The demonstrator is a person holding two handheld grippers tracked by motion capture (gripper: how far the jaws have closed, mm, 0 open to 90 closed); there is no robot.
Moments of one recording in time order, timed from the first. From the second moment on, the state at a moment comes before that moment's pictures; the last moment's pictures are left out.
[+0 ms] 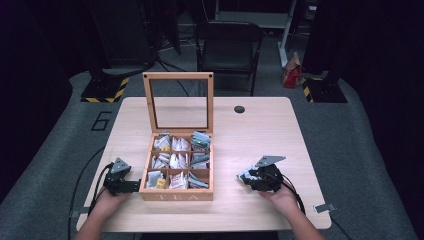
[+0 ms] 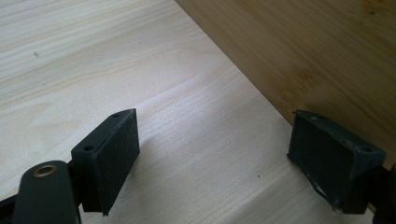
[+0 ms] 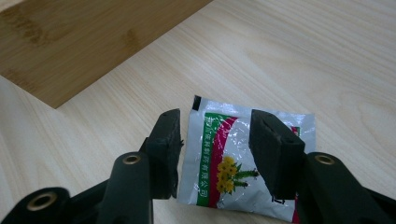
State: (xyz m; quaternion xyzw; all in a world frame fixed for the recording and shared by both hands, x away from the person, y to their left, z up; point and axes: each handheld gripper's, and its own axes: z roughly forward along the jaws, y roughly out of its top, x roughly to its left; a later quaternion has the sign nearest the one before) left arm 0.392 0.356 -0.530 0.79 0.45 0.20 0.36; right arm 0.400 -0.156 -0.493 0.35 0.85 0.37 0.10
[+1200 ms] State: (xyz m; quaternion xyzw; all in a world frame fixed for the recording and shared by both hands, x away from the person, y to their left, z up) left arm 0.392 0.355 -0.530 0.79 0.45 0.20 0.36; right arm 0.400 -0.194 -0.457 0.40 0.81 0.40 0.14
